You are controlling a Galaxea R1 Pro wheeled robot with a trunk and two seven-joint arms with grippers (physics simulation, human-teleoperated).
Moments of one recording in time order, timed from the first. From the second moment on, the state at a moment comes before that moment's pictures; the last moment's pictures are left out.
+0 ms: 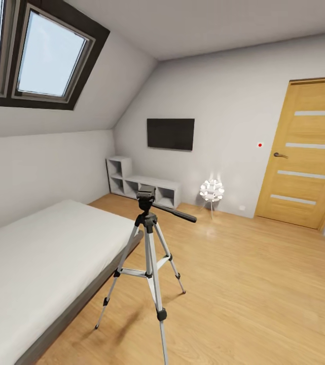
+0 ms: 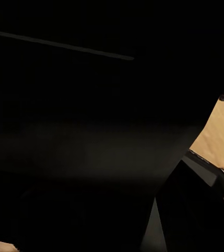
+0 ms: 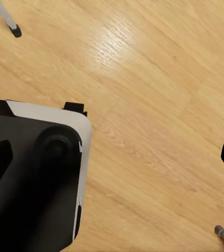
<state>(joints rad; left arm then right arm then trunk) -0.23 -0.04 0.06 0.00 0.47 -0.04 0.16 -0.21 -0.10 -0.01 0.03 0.17 -0.11 0.00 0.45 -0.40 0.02</state>
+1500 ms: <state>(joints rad) -0.23 -0.02 0.05 -0.02 0.45 -0.05 0.16 -0.21 -0.10 -0.01 0.03 0.20 -0.10 0.03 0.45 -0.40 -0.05</state>
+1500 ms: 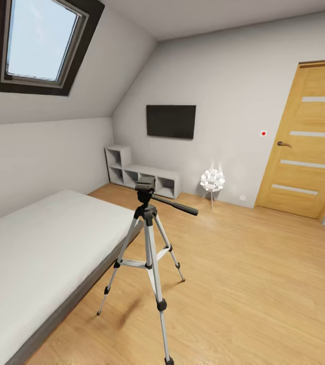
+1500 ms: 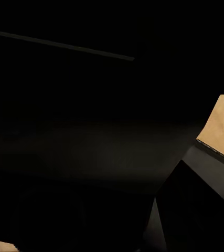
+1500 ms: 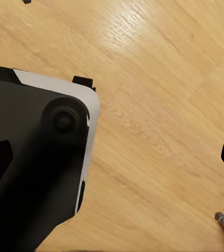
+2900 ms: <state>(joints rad) -0.23 -0.02 0.05 -0.02 0.45 -0.05 0.16 -0.20 -0.10 -0.01 0.03 0.28 -0.10 0.08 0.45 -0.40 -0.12</state>
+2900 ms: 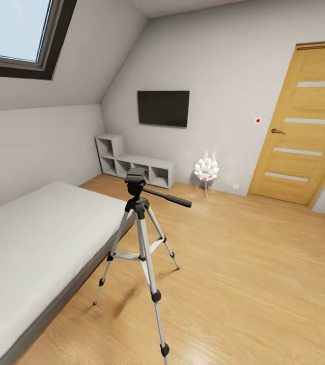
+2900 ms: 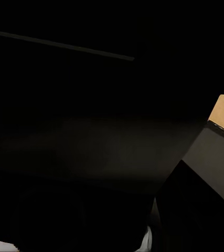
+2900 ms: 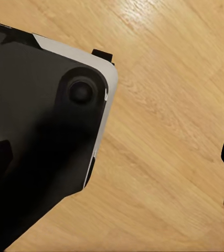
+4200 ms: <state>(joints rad) -0.23 -0.02 0.05 -0.02 0.45 -0.05 0.16 -0.20 -0.10 -0.01 0.03 0.28 -0.10 0.08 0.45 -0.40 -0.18</state>
